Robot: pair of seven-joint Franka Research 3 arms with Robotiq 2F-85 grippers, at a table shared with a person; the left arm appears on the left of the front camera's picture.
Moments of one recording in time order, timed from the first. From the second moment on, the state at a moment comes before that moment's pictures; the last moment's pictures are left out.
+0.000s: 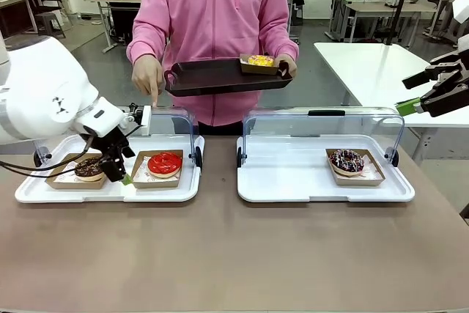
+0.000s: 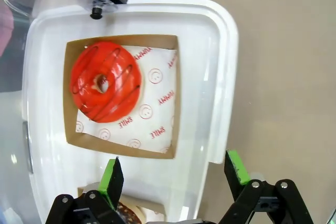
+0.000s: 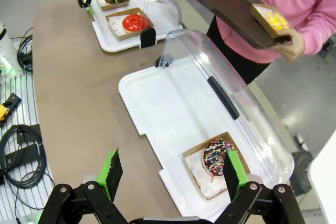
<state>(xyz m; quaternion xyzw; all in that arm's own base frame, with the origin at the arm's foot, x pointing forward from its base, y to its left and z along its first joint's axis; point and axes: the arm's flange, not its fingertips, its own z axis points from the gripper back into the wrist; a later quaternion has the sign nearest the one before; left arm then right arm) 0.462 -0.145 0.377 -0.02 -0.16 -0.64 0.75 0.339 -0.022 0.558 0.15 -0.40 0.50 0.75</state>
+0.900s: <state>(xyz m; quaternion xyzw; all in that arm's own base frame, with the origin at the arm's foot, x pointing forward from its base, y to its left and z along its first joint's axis) 0.482 -0.149 0.349 -0.02 -0.15 -0.64 0.75 0.339 -0.022 0.558 0.15 -0.40 0.50 0.75</state>
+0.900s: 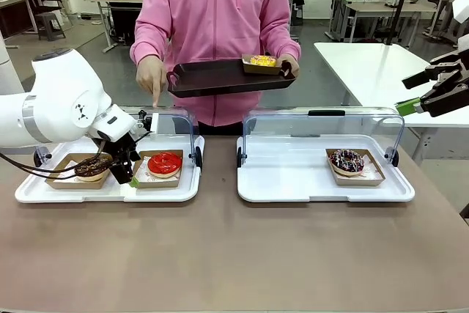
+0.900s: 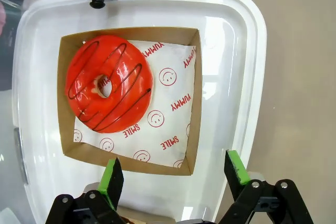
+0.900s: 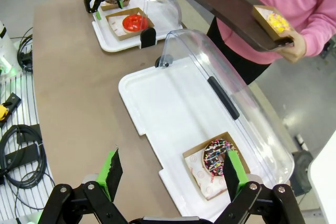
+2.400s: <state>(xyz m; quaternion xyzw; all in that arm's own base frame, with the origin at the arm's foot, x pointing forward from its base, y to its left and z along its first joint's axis) 0.490 -0.153 0.325 0.04 -0.13 -0.69 0.72 0.339 -0.022 0.558 0.15 -0.40 0.50 0.75</state>
